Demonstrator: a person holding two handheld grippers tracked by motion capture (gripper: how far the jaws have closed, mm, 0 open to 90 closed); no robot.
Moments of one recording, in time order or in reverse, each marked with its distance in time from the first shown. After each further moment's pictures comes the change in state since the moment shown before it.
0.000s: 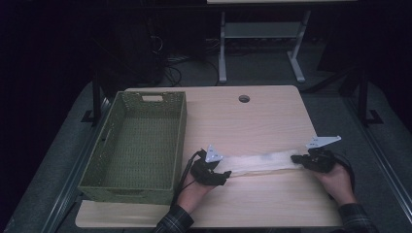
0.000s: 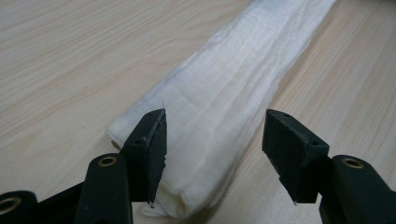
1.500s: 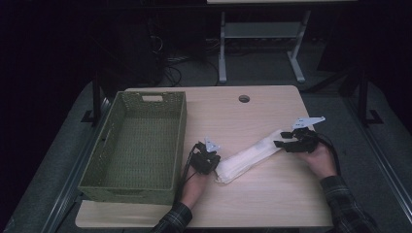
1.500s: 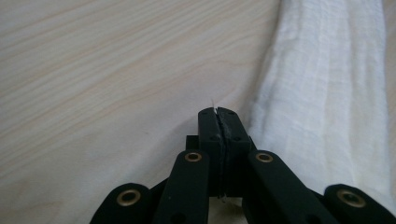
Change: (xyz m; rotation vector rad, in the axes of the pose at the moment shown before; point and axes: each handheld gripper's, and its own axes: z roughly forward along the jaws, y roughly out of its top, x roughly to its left) left arm 0.027 0.004 0.027 0.038 0.132 -0.069; right arm -0.017 0.057 0.033 -0.100 0.028 -0.035
